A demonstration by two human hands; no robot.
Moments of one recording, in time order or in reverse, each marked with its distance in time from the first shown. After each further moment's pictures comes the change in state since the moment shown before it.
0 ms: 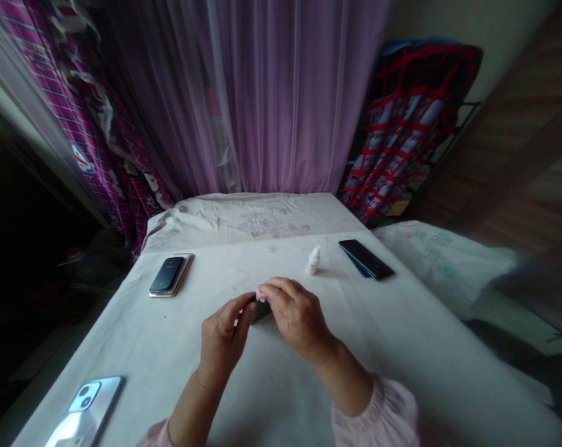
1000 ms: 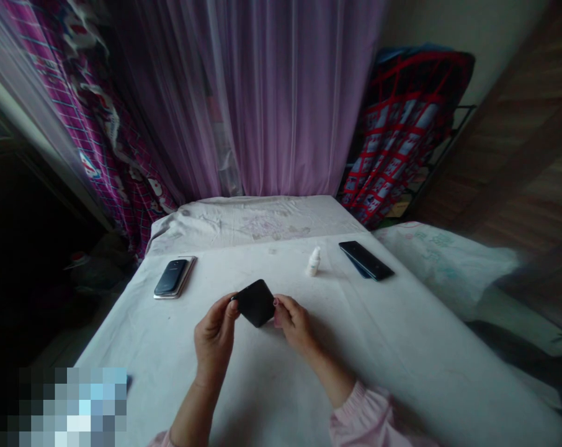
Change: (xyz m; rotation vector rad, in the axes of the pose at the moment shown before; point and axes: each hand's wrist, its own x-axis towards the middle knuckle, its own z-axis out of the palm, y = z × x) left_hand -0.022 -0.017 0.004 -0.328 0.168 -0.502; right_hand -0.067 0.038 0.061 0.533 -0.080 0.583
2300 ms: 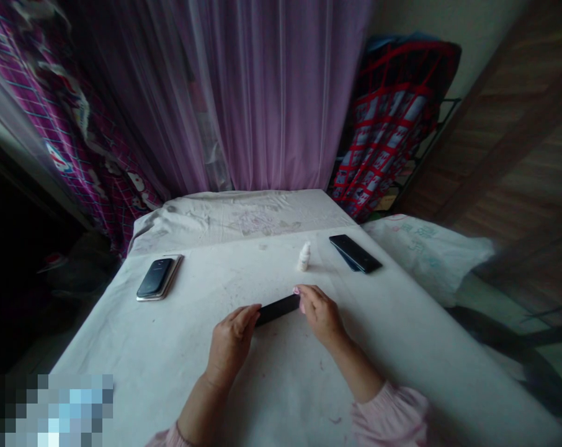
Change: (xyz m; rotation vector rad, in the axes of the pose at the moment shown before) left_hand -0.012 -0.011 0.028 0.403 -0.365 0.472; right_hand -0.002 0.009 -0.073 -0.443 0.128 -0.198
